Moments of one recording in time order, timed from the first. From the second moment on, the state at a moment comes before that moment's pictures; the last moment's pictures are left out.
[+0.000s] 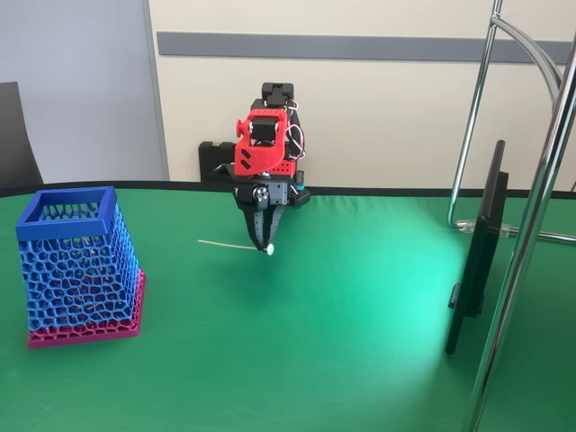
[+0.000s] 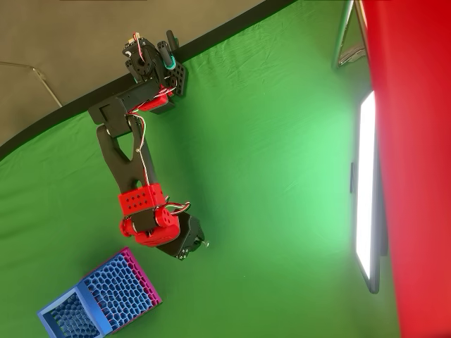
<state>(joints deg) 4.8 64.0 60.6 70.0 37.9</state>
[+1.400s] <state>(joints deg) 18.0 67.1 31.8 63.3 4.4</state>
